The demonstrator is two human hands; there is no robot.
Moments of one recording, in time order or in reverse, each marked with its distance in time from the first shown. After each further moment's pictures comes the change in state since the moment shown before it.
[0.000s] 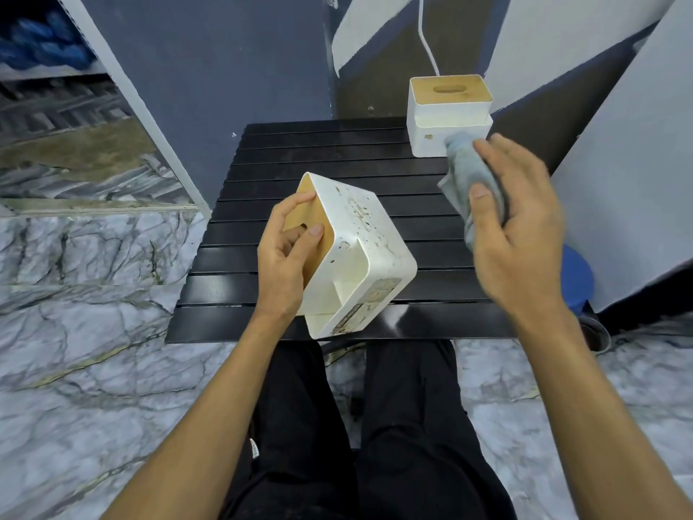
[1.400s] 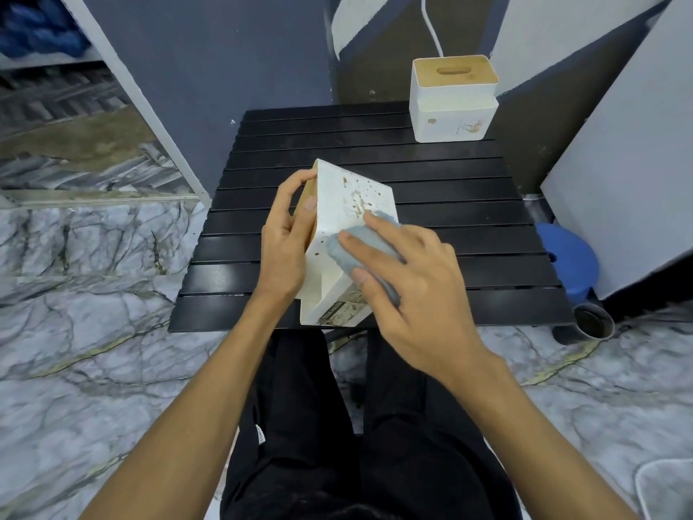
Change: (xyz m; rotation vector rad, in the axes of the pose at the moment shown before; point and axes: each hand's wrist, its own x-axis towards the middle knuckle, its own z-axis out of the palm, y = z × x) left_hand 0.010 0.000 0.002 0.067 -0.052 0.009; right_hand -0.067 -0.041 0.043 -0.147 -0.334 -0.182
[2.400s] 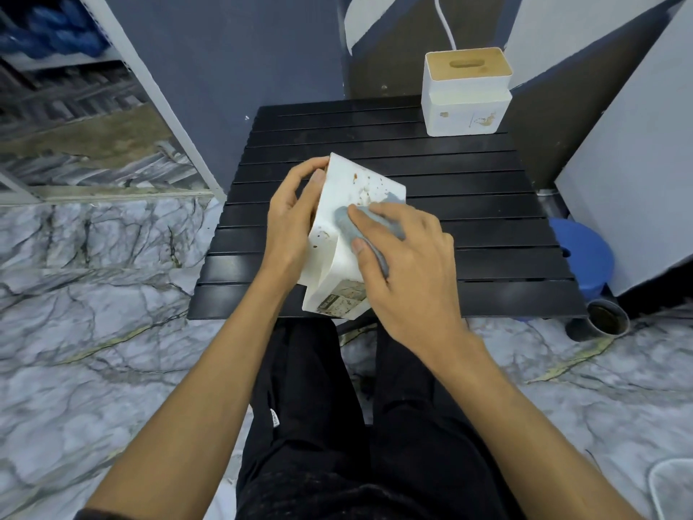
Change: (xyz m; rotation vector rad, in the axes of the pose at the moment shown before) left_hand 0.010 0.015 -0.009 -0.046 0.069 -0.153; right_hand 0.010 -0.019 0.016 -0.022 0.078 0.129
